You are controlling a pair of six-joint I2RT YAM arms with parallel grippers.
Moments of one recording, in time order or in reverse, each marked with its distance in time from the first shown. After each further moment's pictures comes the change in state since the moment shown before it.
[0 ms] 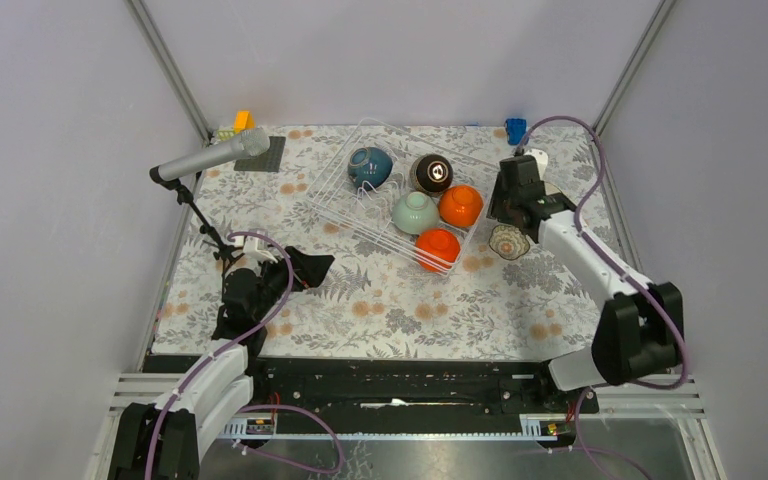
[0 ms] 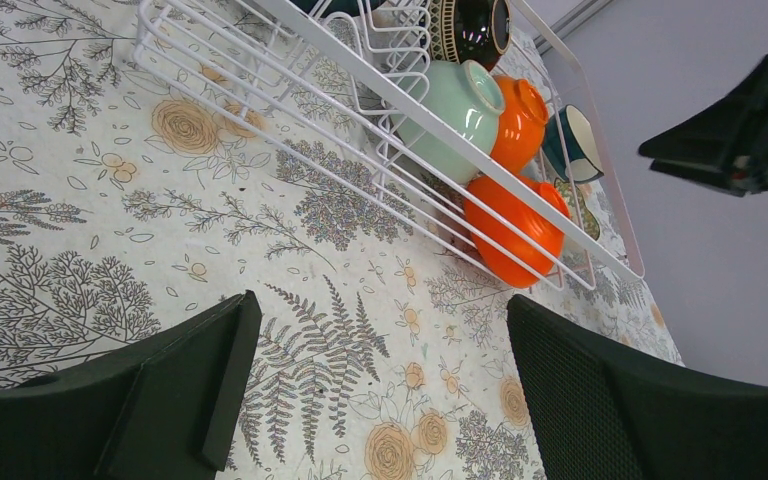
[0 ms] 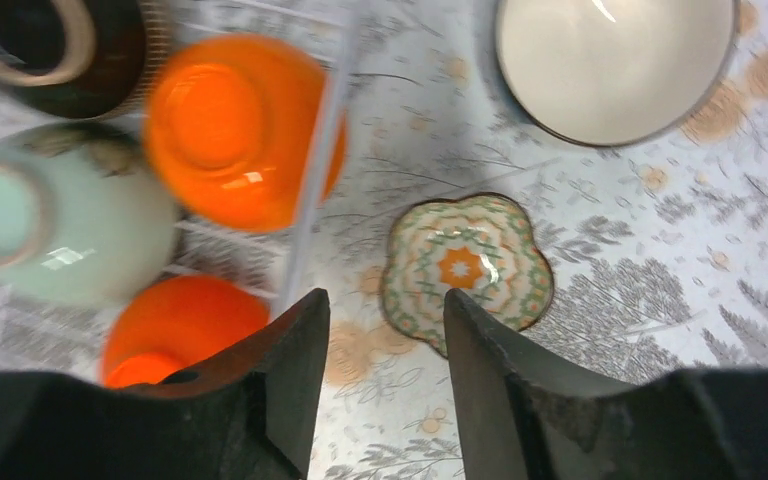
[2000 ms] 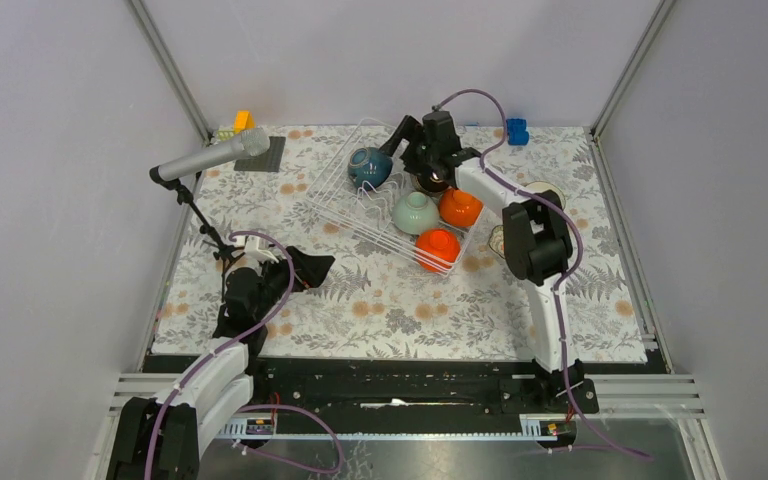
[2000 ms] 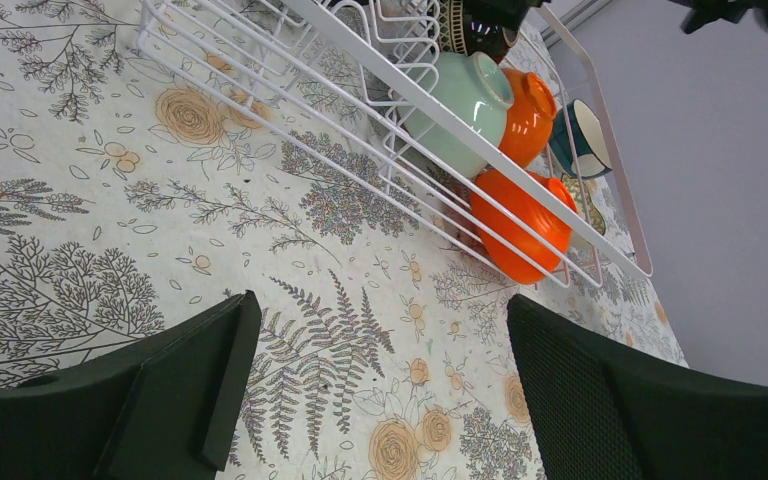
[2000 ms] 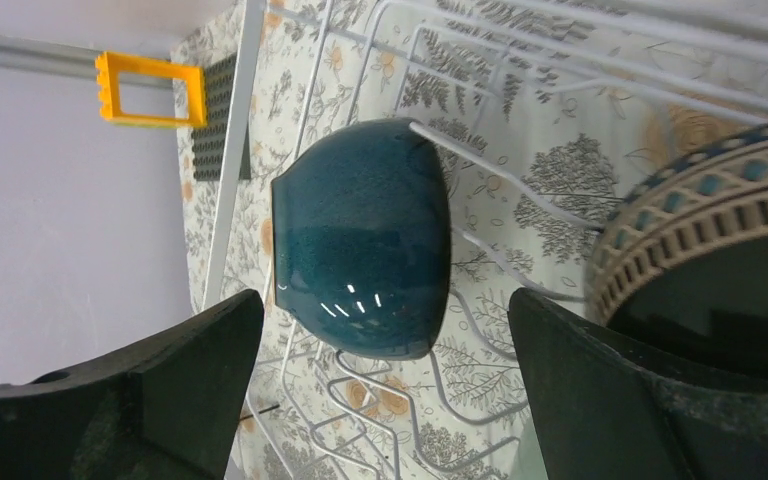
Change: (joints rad) left arm 0.000 0.030 0.000 0.010 0.001 -0.001; right arm 0.151 0.754 0.728 0.364 -0.480 0.438
